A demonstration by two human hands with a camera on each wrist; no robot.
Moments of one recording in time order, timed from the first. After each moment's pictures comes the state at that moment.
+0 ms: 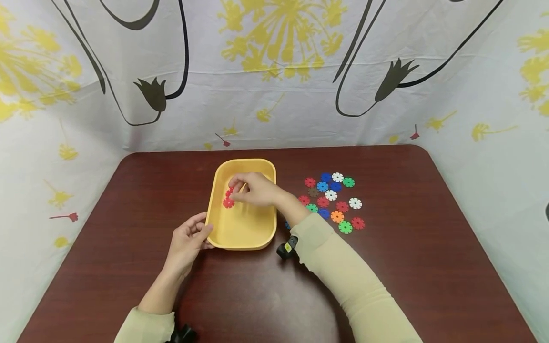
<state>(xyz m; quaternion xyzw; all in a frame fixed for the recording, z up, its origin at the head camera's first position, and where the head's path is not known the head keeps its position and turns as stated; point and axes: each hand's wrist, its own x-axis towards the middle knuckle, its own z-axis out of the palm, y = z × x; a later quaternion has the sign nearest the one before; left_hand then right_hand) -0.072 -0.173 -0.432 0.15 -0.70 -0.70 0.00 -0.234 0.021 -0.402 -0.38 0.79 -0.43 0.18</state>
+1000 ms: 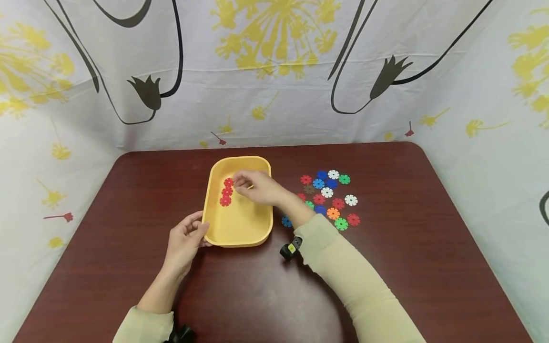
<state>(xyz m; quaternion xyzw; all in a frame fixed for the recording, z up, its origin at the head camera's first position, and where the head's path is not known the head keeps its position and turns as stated) -0.071 -0.169 -0.436 0.15 -0.70 -0.70 0.03 -0.230 0.037 -0.401 -0.36 0.79 -0.46 0.17</state>
